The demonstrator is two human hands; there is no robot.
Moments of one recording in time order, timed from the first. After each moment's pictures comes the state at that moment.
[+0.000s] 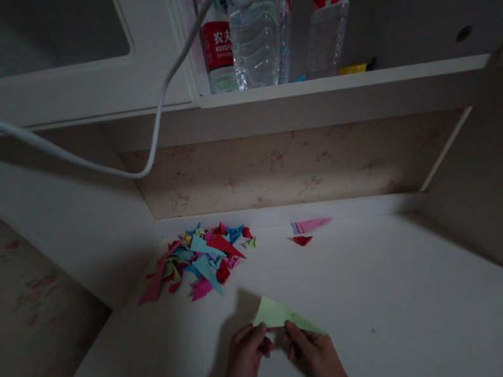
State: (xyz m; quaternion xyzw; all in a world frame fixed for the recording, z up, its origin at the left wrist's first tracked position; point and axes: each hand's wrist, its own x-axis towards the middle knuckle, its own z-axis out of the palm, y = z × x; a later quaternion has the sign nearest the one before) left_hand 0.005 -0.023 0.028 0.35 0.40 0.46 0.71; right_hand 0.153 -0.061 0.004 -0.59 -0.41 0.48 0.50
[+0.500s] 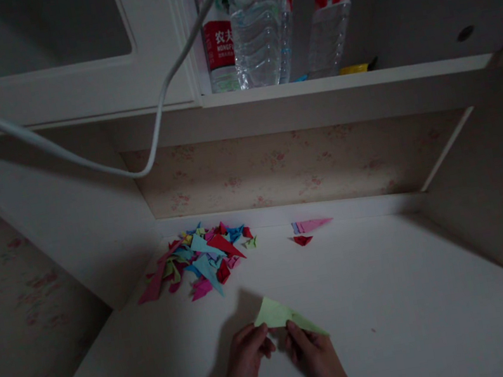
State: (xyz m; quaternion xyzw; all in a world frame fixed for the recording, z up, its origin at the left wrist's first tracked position) left_hand 0.006 -0.024 0.027 0.36 0.40 0.45 0.71; right_hand 0.154 -0.062 0.002 -0.57 -0.40 0.50 0.51
